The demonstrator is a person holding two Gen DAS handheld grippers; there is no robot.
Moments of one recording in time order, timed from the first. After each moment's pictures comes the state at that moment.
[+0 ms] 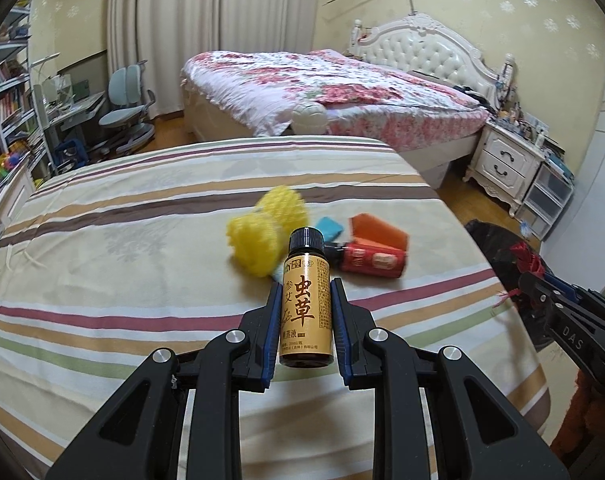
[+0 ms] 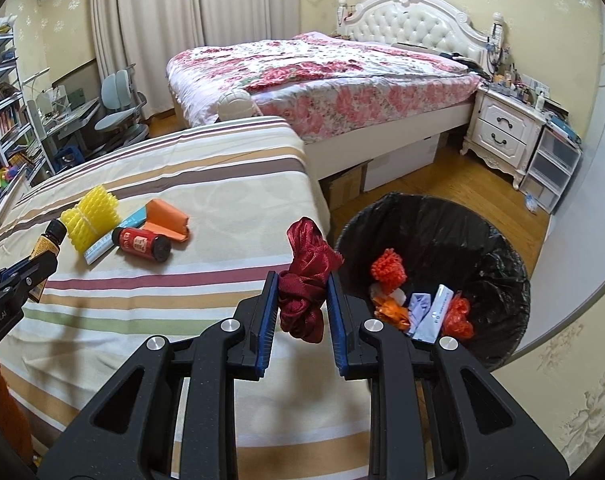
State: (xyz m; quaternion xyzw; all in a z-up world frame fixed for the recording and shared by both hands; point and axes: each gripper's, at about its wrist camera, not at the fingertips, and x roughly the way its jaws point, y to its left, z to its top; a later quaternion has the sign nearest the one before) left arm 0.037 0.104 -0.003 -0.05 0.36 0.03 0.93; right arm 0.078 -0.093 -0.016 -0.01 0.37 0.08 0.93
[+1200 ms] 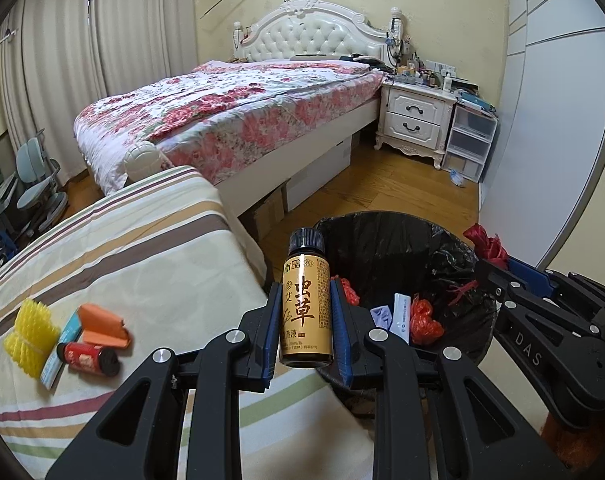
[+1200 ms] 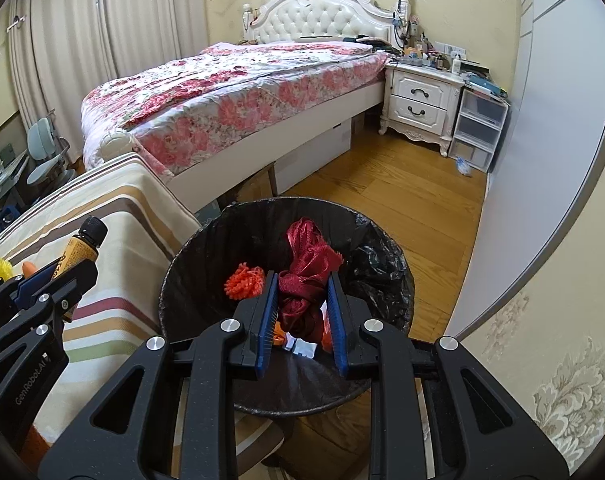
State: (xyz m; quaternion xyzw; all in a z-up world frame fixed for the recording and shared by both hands) left arm 0.108 -0.089 -0.012 0.06 0.36 -0.11 0.93; right arm 0.112 -0.237 -0.031 0.05 0.36 -0.05 0.93
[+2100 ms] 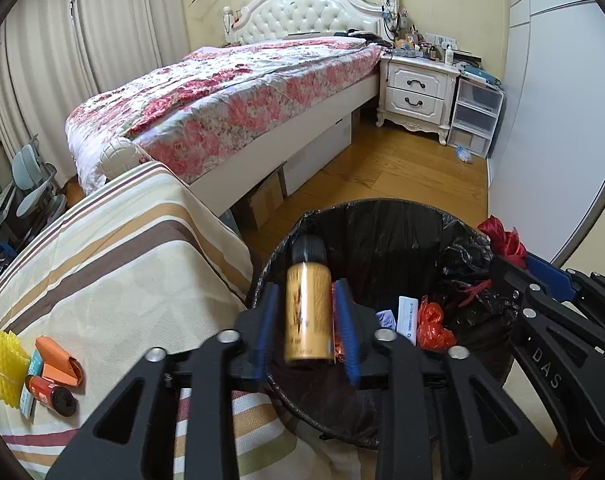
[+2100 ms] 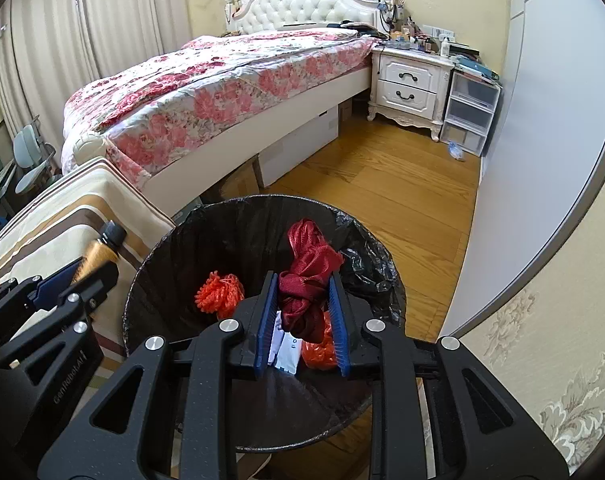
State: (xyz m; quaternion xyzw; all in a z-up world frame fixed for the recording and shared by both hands) left arm 0.145 -0.127 -0.038 0.09 0.39 -0.10 0.91; right arm 0.139 -0.261 -0.050 0.07 0.38 -0.07 0.92
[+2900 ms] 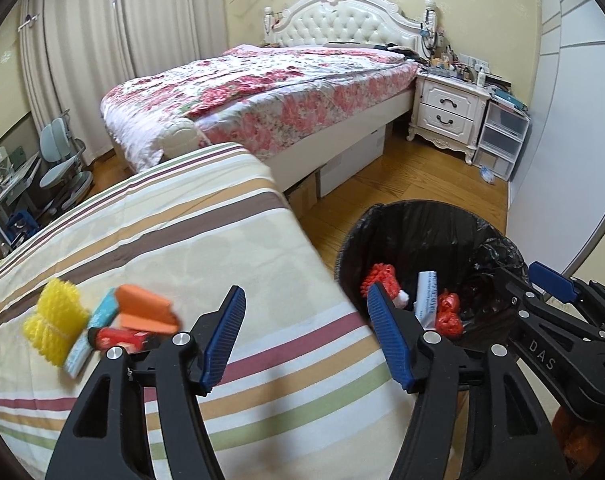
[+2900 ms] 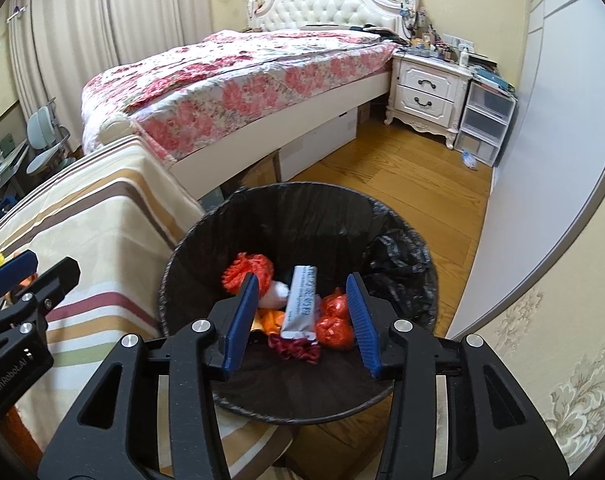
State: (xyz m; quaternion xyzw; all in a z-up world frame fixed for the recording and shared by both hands) left arm 0.105 -0.048 -0.017 0.05 0.38 -0.05 0.92; right arm 0.120 -0.209 -0.045 0.04 0.38 -0.03 0.92
